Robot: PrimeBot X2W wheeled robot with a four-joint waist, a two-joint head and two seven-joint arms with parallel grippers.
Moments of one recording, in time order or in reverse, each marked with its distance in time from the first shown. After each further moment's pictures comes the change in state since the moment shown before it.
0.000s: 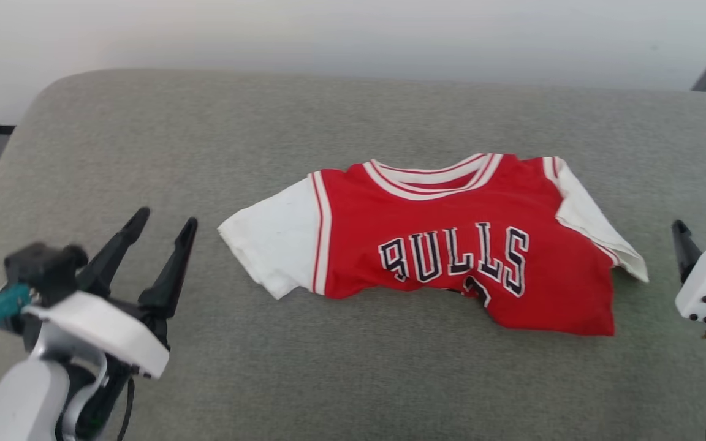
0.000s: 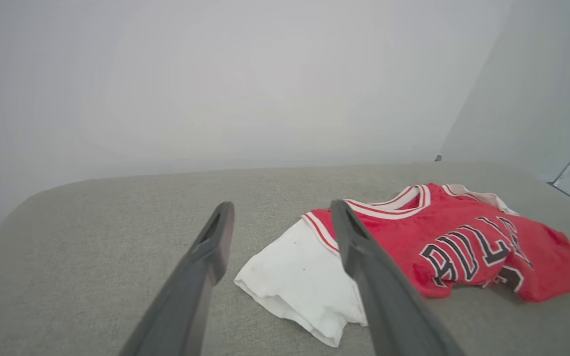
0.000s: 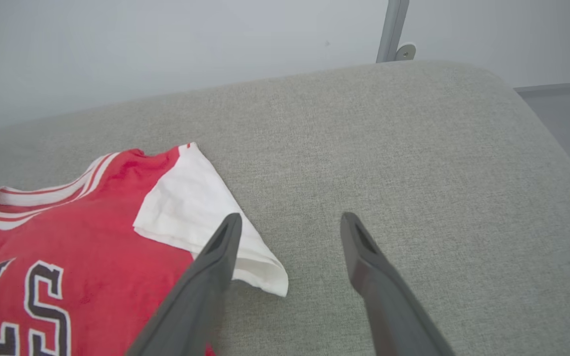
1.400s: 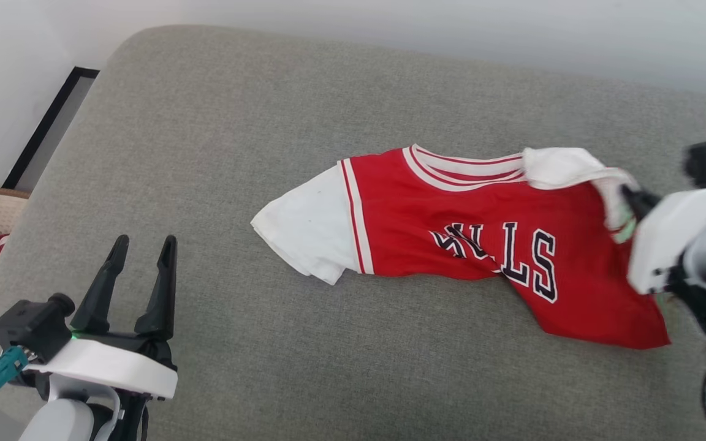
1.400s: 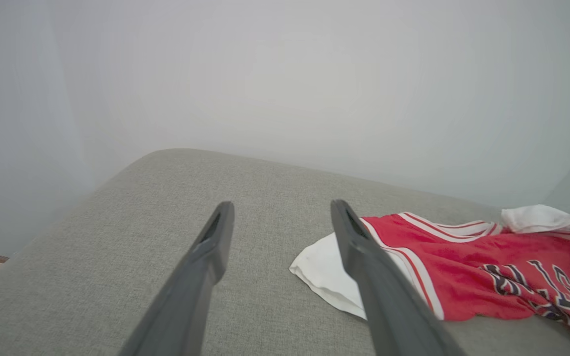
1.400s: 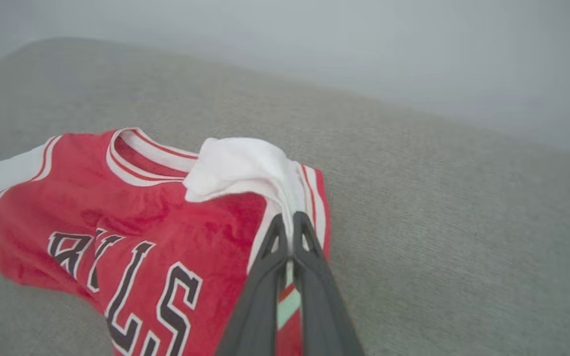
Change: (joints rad) left arm 0.084 -0.098 0.034 0.050 0.002 0.088 -0.206; right arm -0.090 -0.192 0.393 0.029 0.197 0.000 0.008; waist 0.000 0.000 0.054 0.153
